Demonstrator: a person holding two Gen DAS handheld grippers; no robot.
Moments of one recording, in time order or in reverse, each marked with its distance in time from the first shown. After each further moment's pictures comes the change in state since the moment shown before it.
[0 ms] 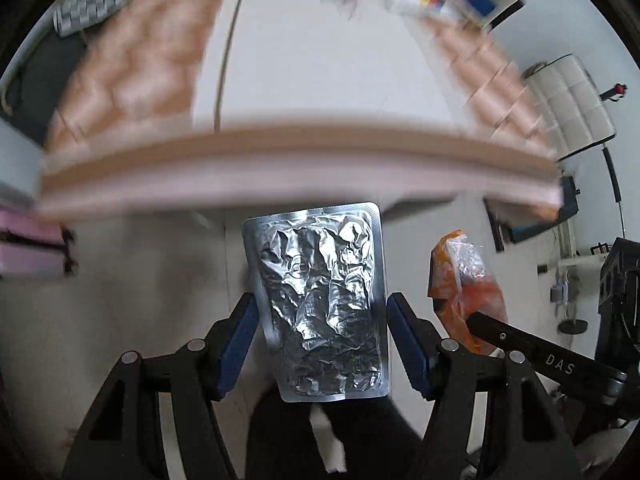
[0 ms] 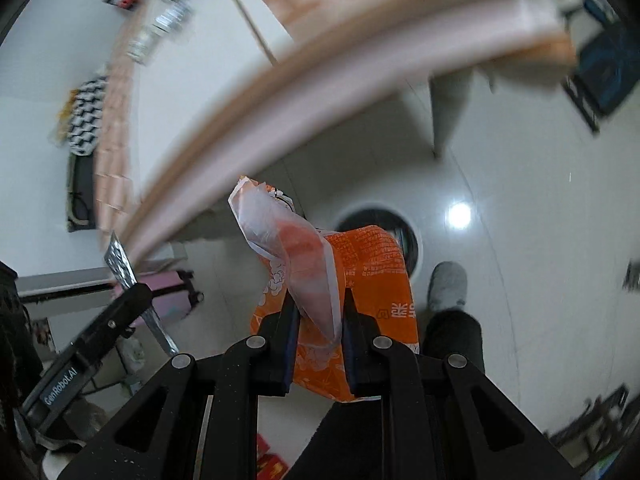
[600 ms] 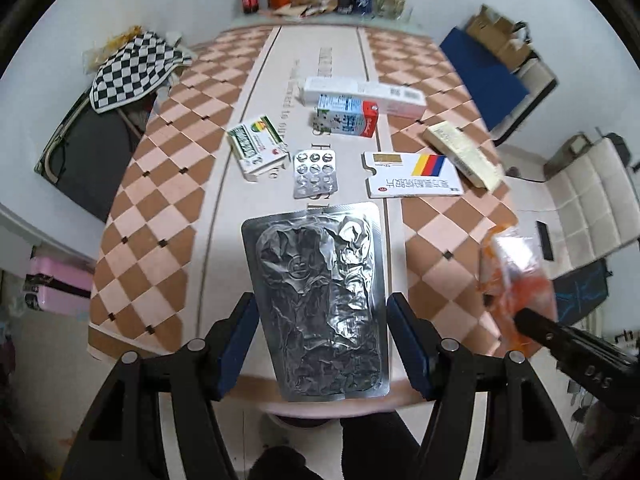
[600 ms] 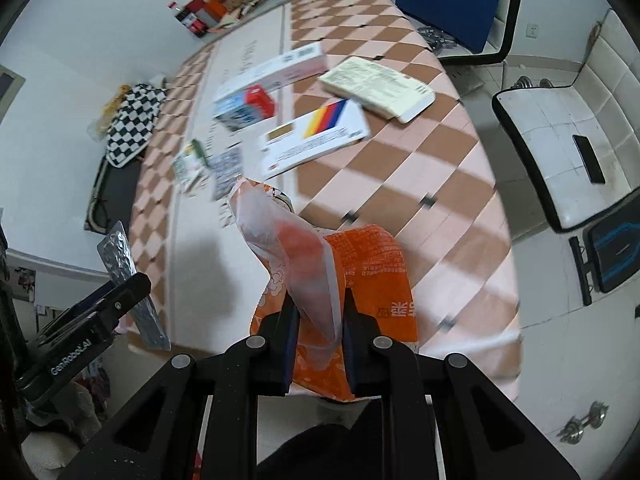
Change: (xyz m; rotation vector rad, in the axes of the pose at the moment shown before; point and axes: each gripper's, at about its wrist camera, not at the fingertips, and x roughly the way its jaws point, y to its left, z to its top) left arm -0.125 -0.106 0.166 -0.067 -0.288 0.184; right arm -0.147 0.072 0.230 -0.339 -0.189 0.011
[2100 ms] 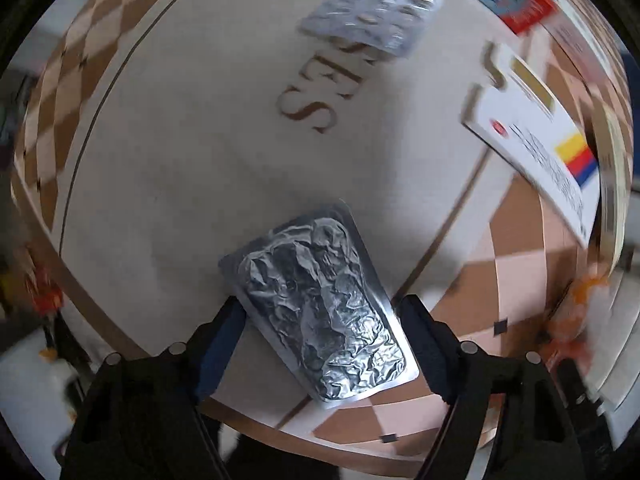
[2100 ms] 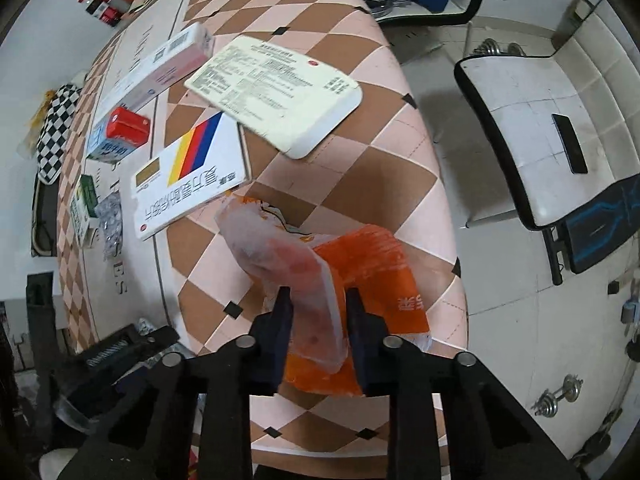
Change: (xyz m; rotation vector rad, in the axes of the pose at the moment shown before) left arm 0.219 -0.027 0.052 -0.525 0.490 0.084; right arm 0.100 -0.084 0.117 0.082 0.189 -0.164
